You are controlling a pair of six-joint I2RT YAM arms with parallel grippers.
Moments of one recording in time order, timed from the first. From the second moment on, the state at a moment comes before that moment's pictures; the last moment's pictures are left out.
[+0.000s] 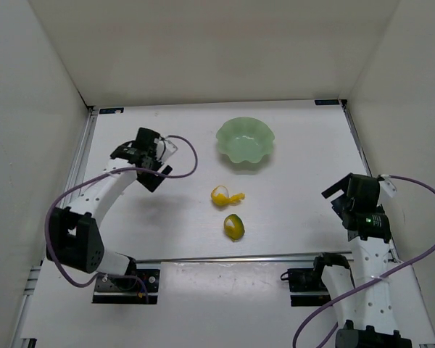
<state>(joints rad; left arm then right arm) -0.26 1.41 1.12 -0.81 -0.24 0.44 -0.11 0.64 0.73 -0.88 0.26 0.72</state>
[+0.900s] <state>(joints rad) -0.23 2.04 1.40 -0.66 -0.57 0.99 -0.10 0.64 0.69 -0.87 0.25 0.69</state>
